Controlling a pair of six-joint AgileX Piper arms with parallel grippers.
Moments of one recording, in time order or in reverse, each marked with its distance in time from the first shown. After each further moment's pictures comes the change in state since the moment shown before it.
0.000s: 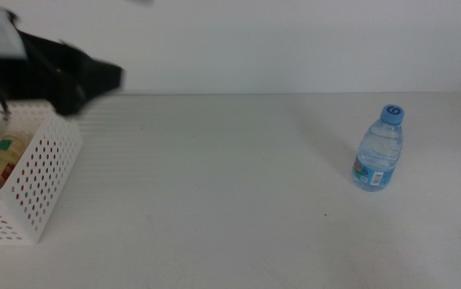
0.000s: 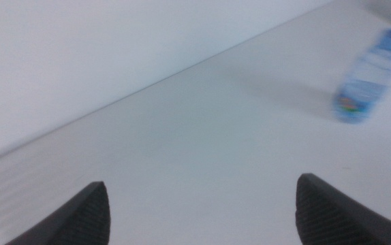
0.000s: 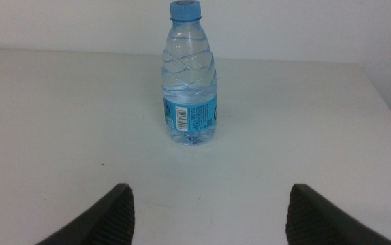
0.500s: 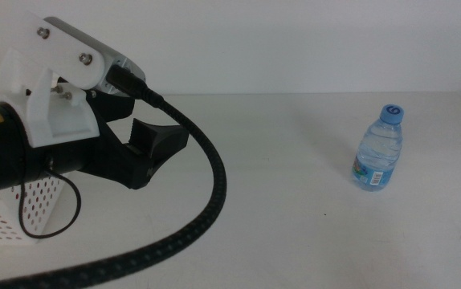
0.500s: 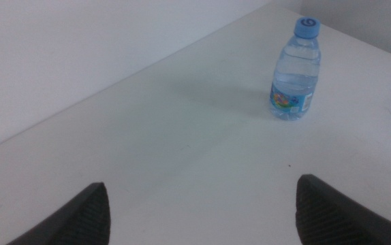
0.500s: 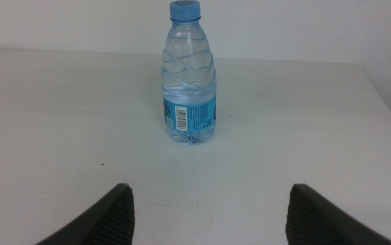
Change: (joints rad) left arm -0.316 -0.062 0.248 -0.041 -0.306 0.016; right arm 0.000 0.000 0.000 0.000 0.000 0.000
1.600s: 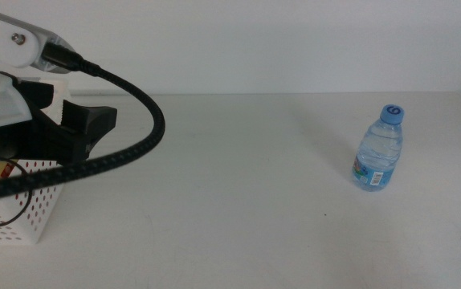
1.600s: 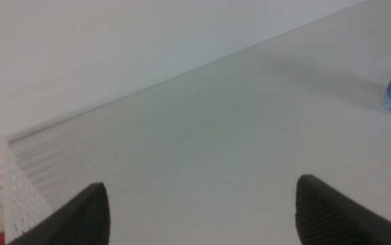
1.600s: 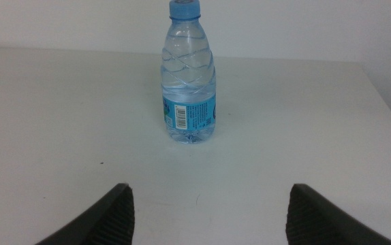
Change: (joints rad) left arm 0.154 -0.073 0.001 0.381 0.043 -0.350; right arm 0.000 0.000 0.000 -0.002 0.003 0.000
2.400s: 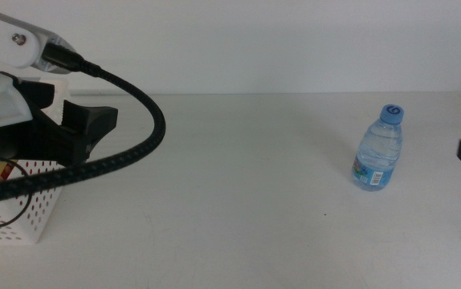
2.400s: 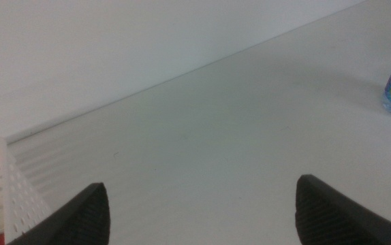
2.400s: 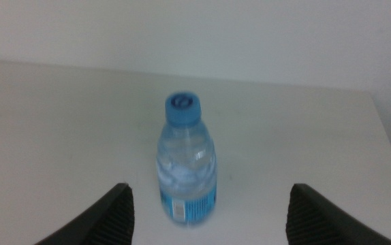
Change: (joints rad) left arm 0.000 -0.001 0.000 0.000 0.000 0.000; right arm 0.000 0.803 -0.539 -0.005 -0.098 0.000
